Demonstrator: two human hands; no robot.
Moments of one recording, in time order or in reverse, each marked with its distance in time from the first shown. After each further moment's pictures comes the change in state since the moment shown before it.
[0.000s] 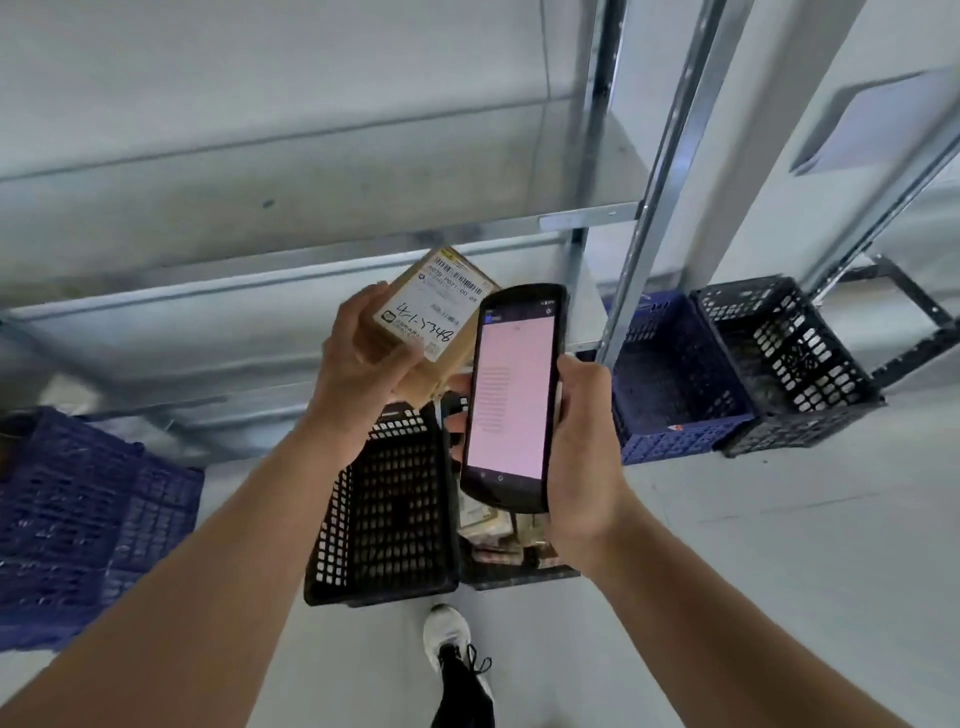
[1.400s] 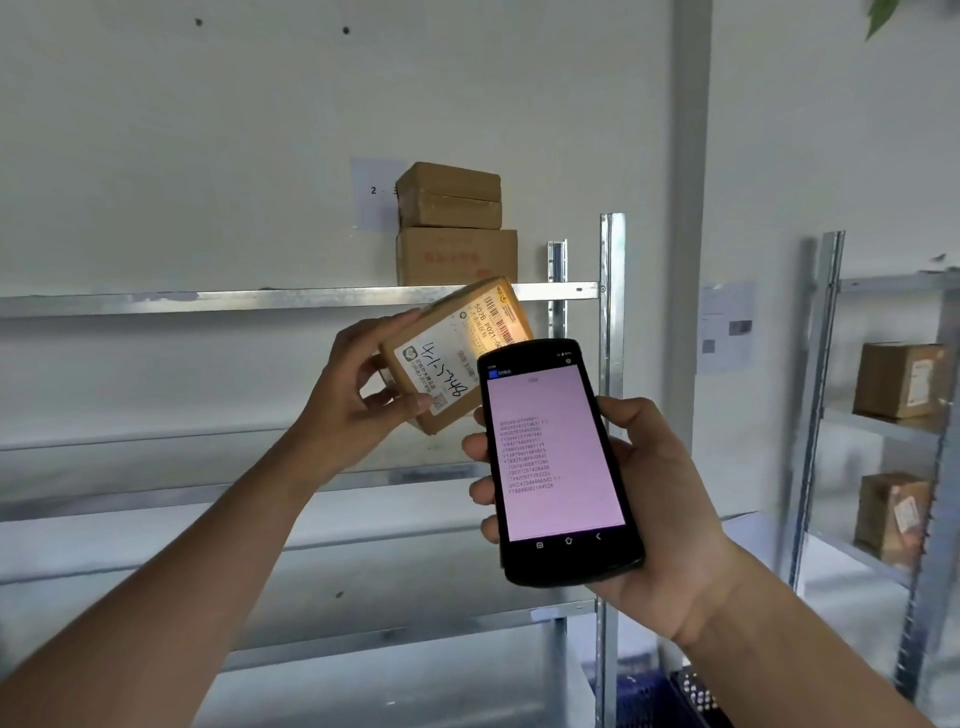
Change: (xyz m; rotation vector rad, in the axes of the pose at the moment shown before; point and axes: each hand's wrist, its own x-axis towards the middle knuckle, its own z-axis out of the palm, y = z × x) left_hand -0.133 0.502 -0.069 0.230 -0.143 1.055; right_hand -0.316 -0.271 0.228 0.003 -0.641 -0.320
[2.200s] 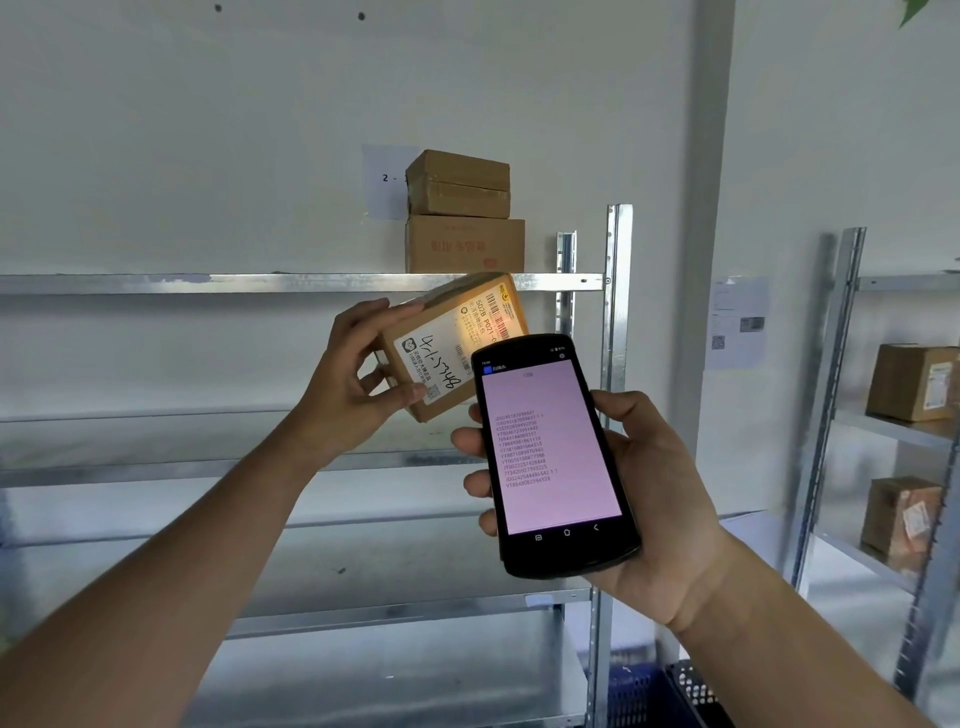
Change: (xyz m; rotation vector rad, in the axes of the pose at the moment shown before) left_hand -0.004 -0.001 0.010 0.088 0.032 -0.014; right_hand -0.015 -0.009 -0.023 0.037 -0.141 0.079
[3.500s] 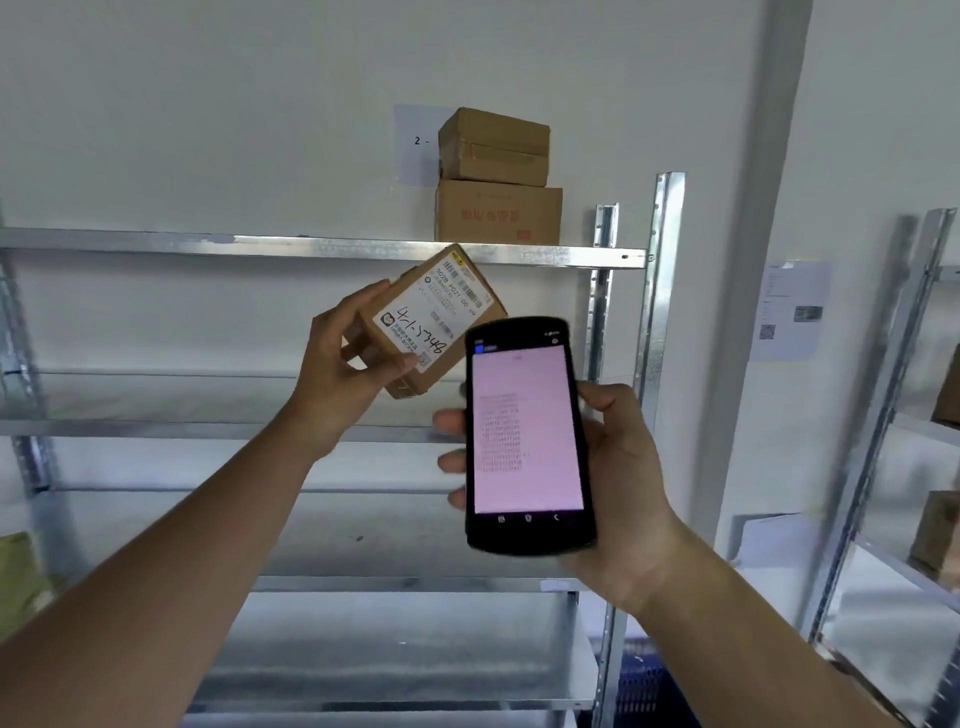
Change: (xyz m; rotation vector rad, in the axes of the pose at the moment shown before) left_hand -0.007 -0.033 -0.007 -0.012 0.251 -0.193; right_hand 0.051 0.021 -0.027 -0.109 0.102 -0.079
